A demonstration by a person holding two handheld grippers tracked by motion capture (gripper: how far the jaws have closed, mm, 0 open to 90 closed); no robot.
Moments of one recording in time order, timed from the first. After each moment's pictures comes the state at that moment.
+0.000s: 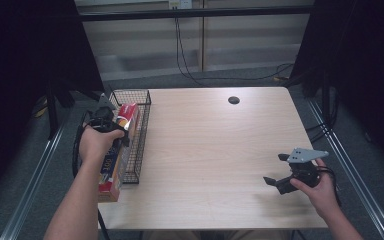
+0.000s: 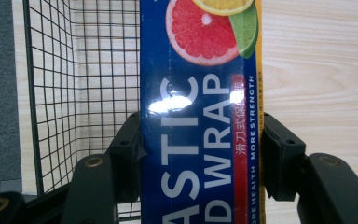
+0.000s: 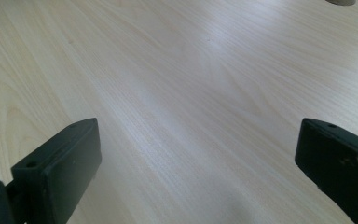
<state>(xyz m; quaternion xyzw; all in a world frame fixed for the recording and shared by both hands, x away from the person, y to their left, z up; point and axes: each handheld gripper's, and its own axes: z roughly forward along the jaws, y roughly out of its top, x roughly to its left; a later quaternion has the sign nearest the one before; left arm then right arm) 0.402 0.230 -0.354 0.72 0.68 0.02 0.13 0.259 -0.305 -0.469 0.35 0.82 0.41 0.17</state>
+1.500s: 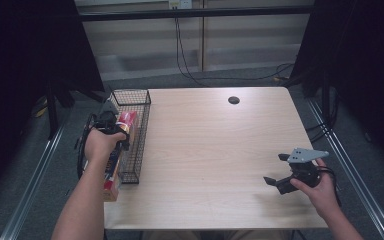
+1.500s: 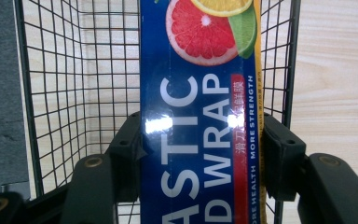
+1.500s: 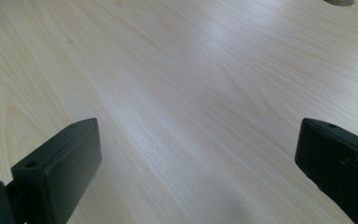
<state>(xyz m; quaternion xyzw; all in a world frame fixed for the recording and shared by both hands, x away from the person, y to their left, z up) 0.418 0.231 -0.384 0.73 0.68 0.02 0.08 0.259 -0.306 -0.469 0.35 0.82 0.41 0.18</state>
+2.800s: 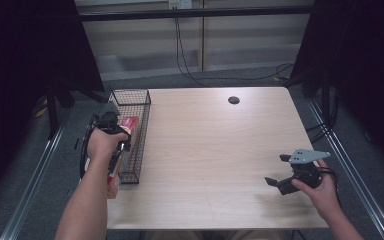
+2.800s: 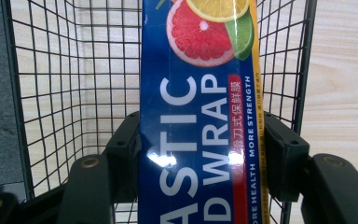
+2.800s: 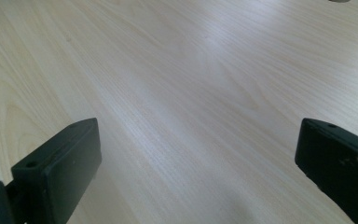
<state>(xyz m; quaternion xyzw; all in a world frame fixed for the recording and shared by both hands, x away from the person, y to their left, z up) 0.424 0.231 -0.392 0.72 0.69 0.02 0.07 0.257 -0.308 -0.470 0.35 0.82 0.41 0.17</state>
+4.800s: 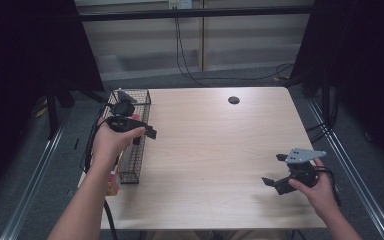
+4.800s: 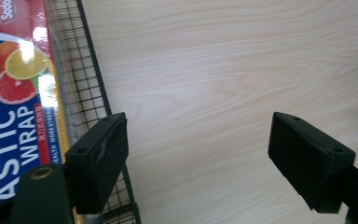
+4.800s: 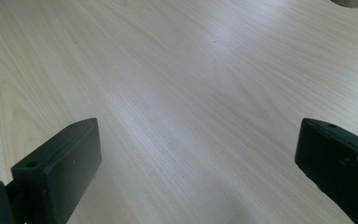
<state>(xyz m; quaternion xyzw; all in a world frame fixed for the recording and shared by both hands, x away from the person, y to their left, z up) 0.380 0.175 -0.328 0.79 0.56 0.01 0.26 0.260 -0.301 -0.469 0.34 0.83 0.41 0.17</state>
